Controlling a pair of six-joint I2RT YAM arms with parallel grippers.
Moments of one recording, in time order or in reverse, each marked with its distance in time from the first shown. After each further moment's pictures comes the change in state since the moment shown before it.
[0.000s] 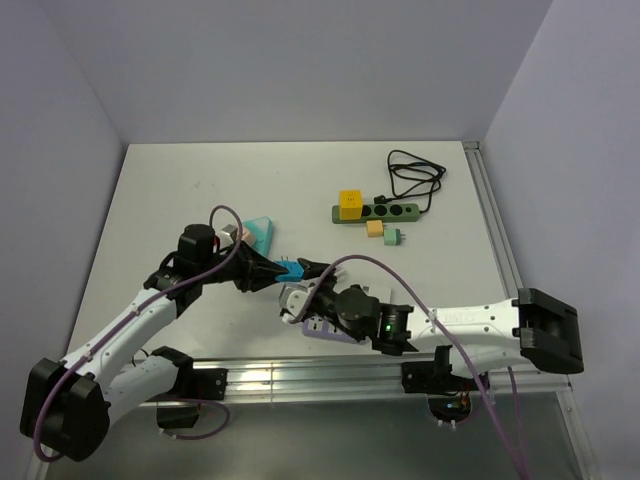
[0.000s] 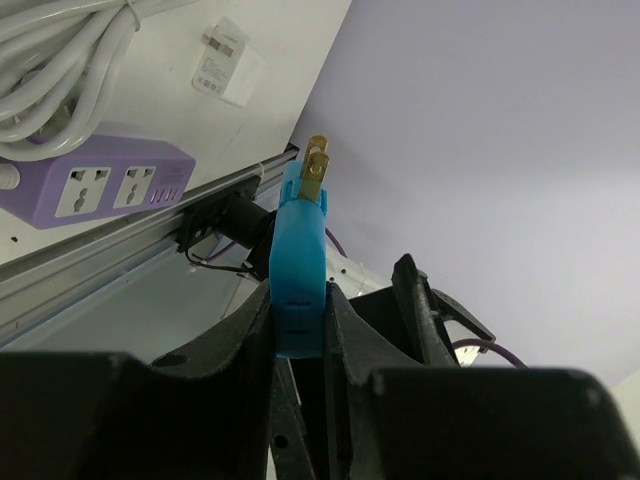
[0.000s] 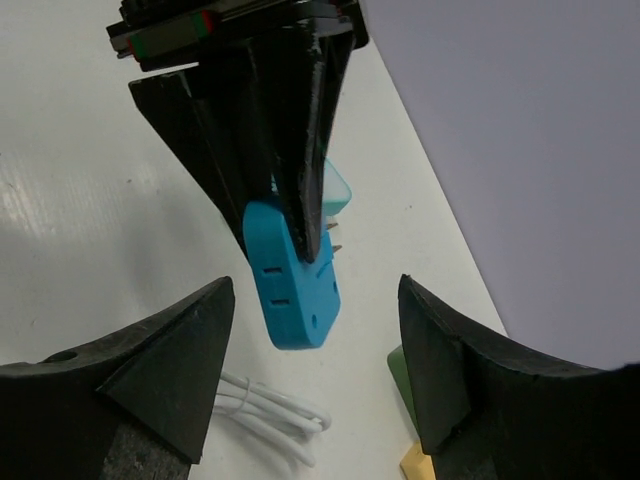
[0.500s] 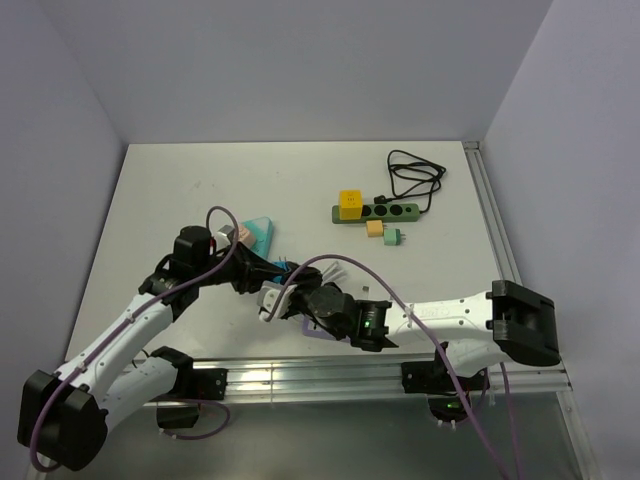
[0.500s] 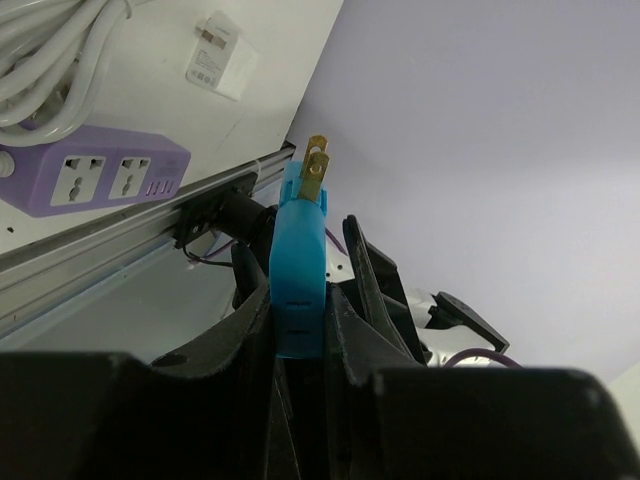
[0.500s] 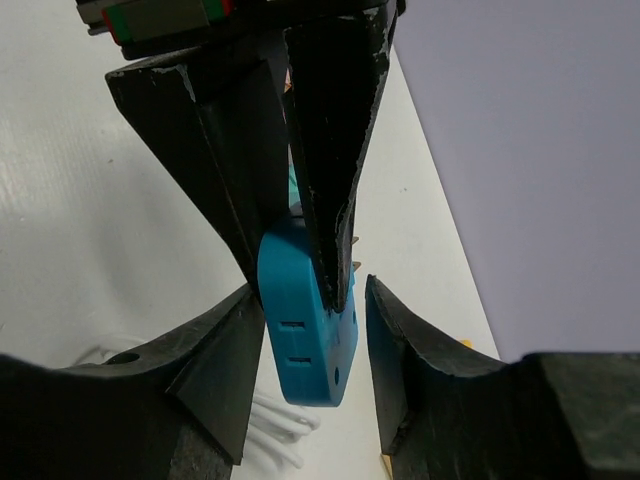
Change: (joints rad) left arm 0.002 -0.052 0.000 -0.037 -0.003 0.000; right arm 0.010 0.168 0.140 -0.083 0.073 -0.035
